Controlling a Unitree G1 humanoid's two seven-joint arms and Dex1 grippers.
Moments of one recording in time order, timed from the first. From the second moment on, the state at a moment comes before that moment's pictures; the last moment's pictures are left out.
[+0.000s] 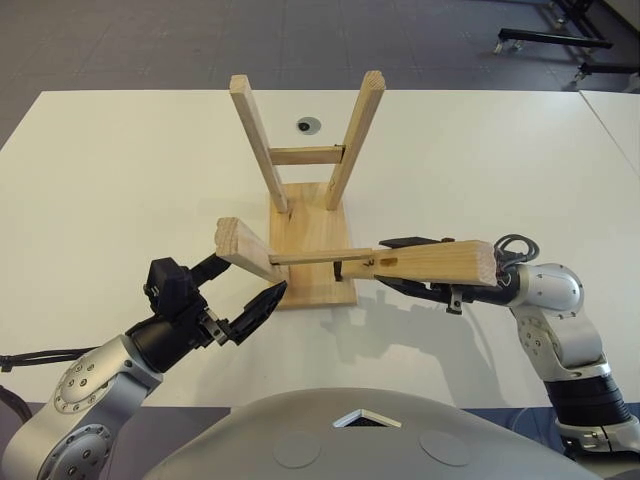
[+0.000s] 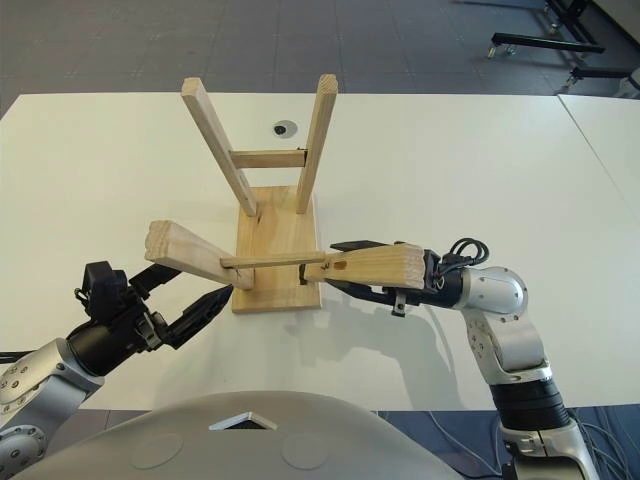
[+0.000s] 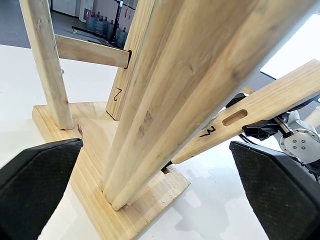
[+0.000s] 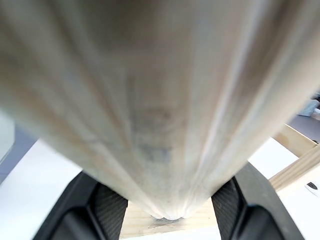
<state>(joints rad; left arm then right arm) 0.66 0.54 0.17 -0.90 -0.88 0.52 -0.49 0.15 -0.62 0.05 -0.25 0.55 -0.19 1.23</state>
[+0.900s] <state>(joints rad) 0.64 0.51 0.14 -0.89 -0.83 0.49 -0.48 0.00 -0.68 0.10 -0.13 0.59 -0.14 1.34</state>
